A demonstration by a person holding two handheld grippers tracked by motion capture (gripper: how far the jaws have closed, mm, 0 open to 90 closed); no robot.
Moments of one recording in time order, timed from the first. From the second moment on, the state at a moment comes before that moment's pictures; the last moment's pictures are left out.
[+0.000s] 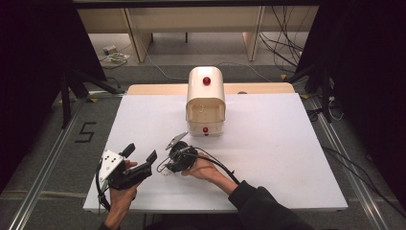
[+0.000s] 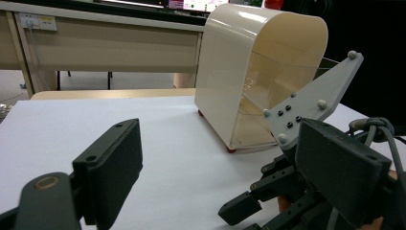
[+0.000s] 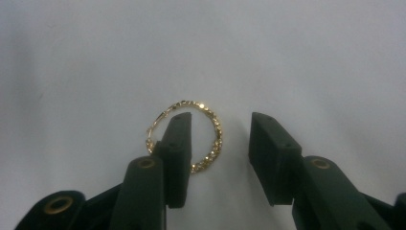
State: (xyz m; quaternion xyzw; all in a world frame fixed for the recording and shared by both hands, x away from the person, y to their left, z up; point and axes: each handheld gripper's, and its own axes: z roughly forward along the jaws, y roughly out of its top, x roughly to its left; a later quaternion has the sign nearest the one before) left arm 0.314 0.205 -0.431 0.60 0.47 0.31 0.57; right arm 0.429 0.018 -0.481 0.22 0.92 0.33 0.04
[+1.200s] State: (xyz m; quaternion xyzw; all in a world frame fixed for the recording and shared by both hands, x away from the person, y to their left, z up) left arm 0.314 0.205 -0.431 0.60 0.47 0.31 0.57; right arm 0.421 -0.007 -0.450 0.19 0.90 0.39 0.08
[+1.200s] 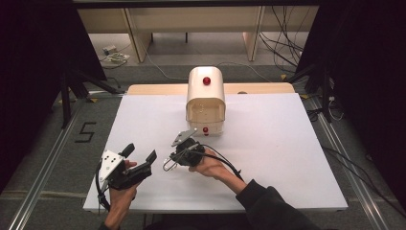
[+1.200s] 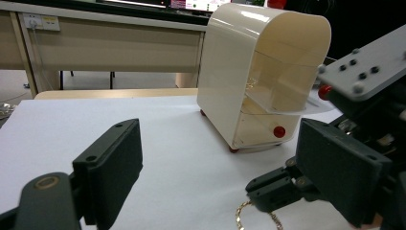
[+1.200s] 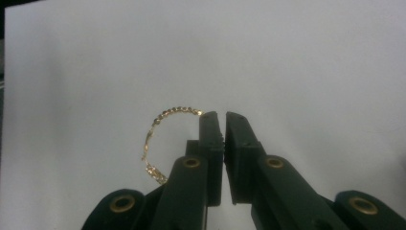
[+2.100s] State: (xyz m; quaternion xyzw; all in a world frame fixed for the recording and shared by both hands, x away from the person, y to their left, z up) left arm 0.313 0.205 -0.431 0.60 0.47 0.31 0.57; right arm 0.412 -0.056 -0.399 0.20 0.85 0.48 0.10
